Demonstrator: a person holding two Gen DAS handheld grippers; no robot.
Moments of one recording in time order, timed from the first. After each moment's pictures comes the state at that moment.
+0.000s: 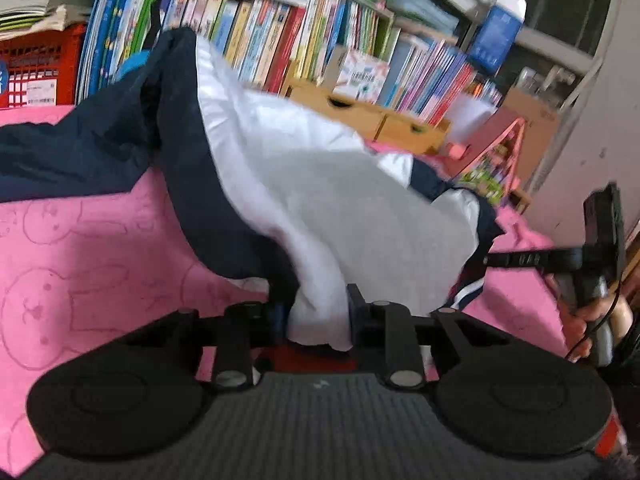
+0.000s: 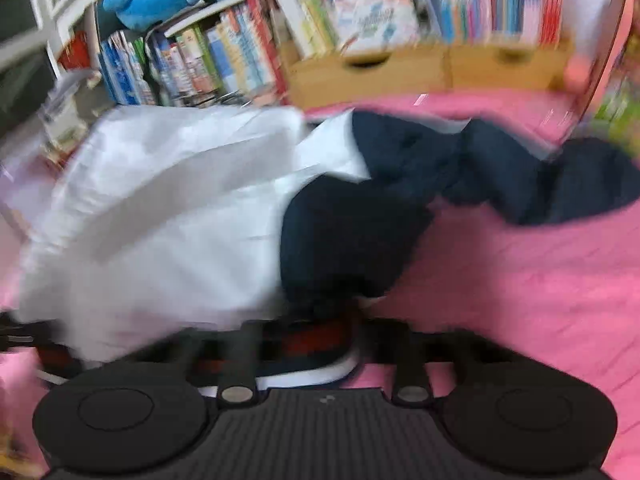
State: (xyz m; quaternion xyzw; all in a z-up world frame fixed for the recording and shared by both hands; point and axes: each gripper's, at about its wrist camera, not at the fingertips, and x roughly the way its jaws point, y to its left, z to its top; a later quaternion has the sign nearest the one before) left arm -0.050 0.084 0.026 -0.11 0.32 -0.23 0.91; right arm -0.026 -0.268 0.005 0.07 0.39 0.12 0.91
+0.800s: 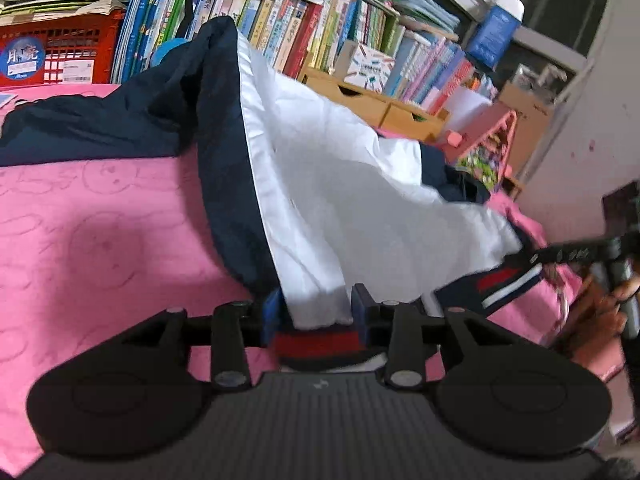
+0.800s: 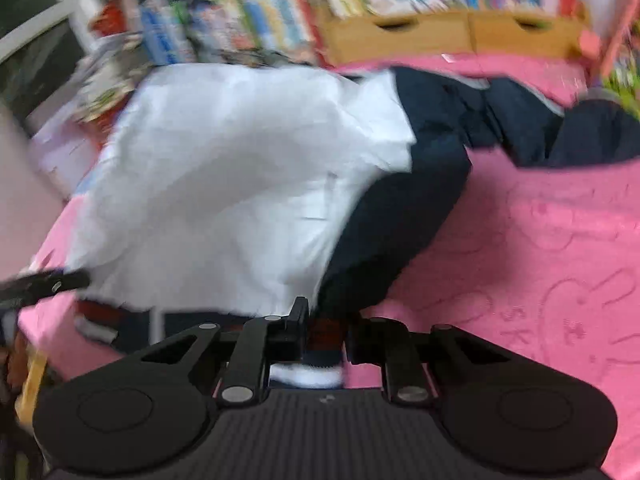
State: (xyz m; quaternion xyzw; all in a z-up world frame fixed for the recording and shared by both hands) left arm -0.107 0.128 0.015 -0.11 0.35 -0.23 0.90; right arm -0.094 -0.274 0.035 0.08 0.44 0.18 0.88
